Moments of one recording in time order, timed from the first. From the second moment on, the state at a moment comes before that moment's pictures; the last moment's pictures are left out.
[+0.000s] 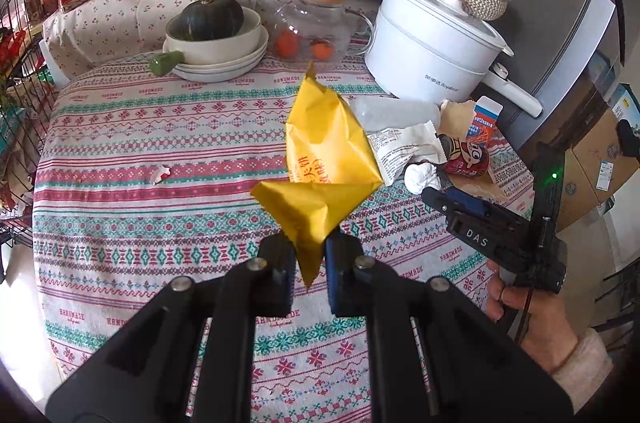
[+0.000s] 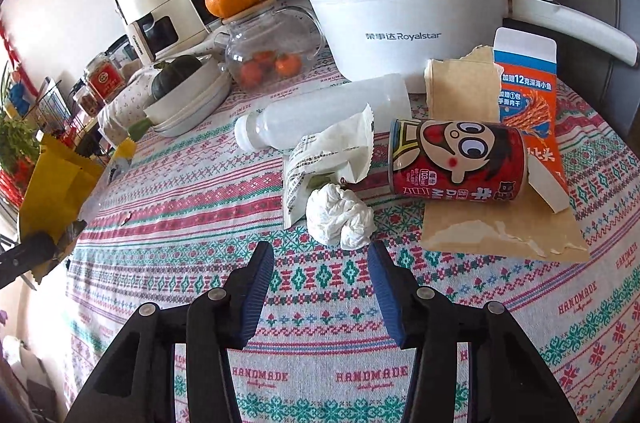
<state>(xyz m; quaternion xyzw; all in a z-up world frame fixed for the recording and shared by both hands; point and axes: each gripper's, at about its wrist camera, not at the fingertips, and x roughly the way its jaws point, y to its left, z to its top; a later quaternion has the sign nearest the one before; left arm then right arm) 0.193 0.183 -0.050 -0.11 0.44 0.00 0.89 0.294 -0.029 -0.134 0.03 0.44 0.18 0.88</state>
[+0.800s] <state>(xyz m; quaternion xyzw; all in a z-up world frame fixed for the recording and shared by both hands) 0.183 0.156 -0.054 -0.08 0.45 -0.02 0.89 0.263 -0.035 -0.106 -0.01 0.41 0.19 0.89</state>
